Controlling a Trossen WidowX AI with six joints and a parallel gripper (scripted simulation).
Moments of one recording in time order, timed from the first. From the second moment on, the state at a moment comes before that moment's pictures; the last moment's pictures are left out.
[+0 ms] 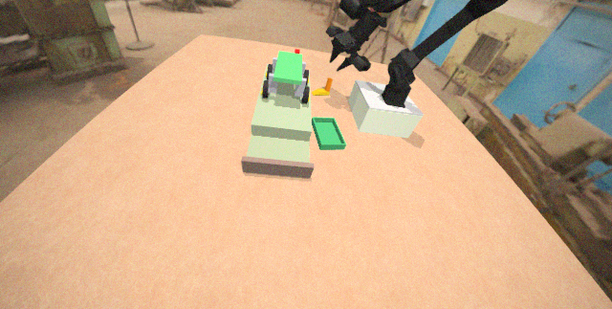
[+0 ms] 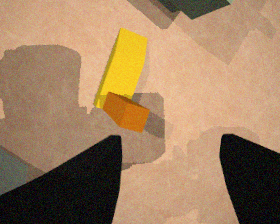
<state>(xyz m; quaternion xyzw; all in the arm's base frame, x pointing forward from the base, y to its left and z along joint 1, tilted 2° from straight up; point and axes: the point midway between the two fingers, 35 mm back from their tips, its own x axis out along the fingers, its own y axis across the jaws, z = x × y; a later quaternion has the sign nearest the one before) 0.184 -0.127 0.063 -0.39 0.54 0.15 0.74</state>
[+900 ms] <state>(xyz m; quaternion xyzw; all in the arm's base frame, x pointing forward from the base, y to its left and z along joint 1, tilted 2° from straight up) 0.194 -0.132 0.077 -0.61 0.40 0.56 0.40</state>
